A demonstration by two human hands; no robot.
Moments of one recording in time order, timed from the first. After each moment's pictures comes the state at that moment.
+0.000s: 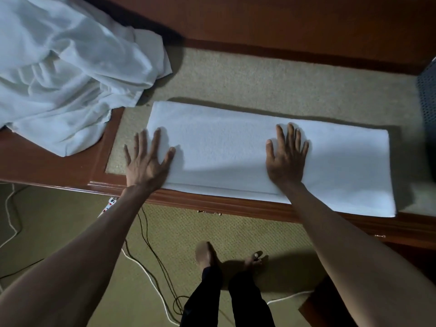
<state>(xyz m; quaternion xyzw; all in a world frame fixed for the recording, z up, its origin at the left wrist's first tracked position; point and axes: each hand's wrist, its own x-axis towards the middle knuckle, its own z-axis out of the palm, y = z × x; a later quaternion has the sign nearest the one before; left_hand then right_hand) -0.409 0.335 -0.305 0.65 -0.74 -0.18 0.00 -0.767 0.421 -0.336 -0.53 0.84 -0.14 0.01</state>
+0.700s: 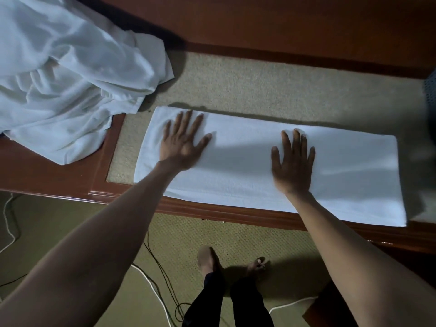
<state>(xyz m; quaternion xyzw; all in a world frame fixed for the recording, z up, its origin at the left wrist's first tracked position) -0.487 0.274 -0.312 0.54 -0.83 -0.14 -0.02 -0.765 0.422 -0.334 -0.53 0.84 -0.12 0.01</state>
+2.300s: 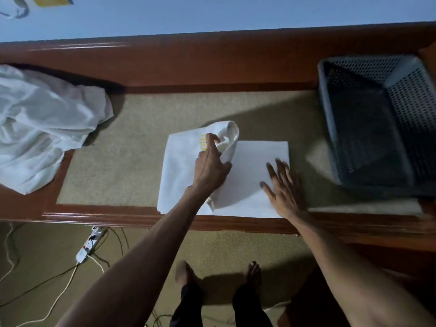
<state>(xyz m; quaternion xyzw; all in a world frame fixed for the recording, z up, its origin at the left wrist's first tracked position) -0.800 0.444 -0.165 0.57 -0.73 -0.35 0.14 -1.000 0.566 -0.318 -0.59 0.79 -0.07 0.13</state>
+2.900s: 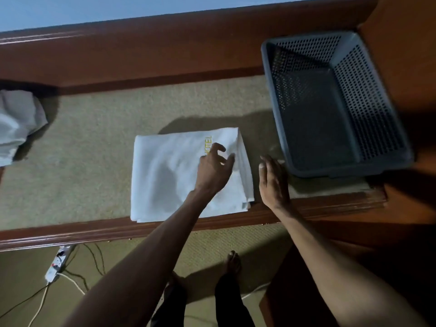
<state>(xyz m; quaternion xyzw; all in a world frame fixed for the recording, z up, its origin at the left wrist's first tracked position) -0.922 0.492 -0.216 0.54 -0.72 -0.41 0.14 -1.070 0.604 -0.324 -0.45 0.83 -0.32 0.04</state>
